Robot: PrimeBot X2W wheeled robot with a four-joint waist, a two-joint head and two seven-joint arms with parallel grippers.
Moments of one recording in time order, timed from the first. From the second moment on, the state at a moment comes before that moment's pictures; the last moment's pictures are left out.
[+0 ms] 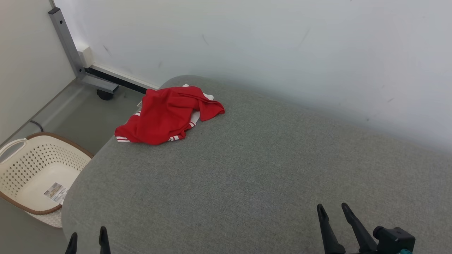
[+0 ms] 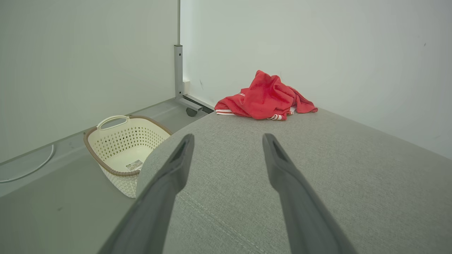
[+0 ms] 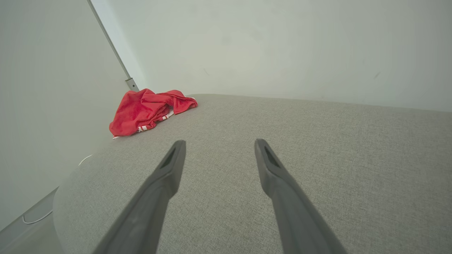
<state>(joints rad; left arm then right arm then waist) 0.18 0.17 -0.01 0.02 -0.35 0.03 -0.19 0.10 -0.05 0.09 0.05 0.29 0.13 -0.06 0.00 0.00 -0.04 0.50</state>
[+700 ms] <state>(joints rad) -0.40 0.15 -0.08 0.46 -0.43 -0.01 0.10 0.10 -0.05 0.13 -0.10 0.22 0.13 0.05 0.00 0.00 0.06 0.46</state>
